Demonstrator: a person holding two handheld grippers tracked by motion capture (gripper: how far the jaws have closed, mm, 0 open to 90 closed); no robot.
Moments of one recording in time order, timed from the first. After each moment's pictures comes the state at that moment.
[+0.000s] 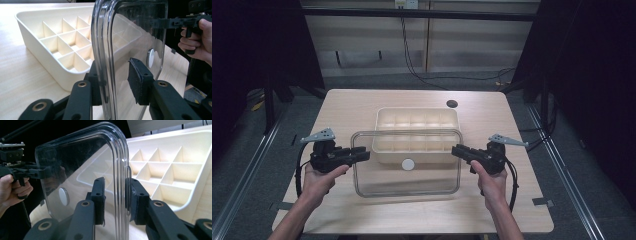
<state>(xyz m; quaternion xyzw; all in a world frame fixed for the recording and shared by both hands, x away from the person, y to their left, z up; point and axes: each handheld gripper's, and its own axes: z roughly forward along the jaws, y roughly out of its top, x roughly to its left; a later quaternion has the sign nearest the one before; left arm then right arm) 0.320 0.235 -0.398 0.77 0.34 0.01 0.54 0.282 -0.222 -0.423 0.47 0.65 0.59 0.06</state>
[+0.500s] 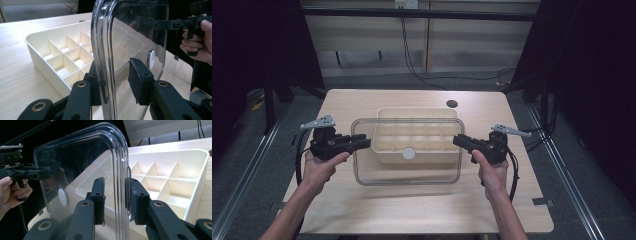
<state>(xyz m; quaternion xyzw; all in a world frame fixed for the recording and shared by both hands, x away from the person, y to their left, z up) 0.338 0.231 -0.376 0.77 0.33 0.03 0.55 0.298 -0.224 -0.403 0.47 0.64 0.60 0.07</state>
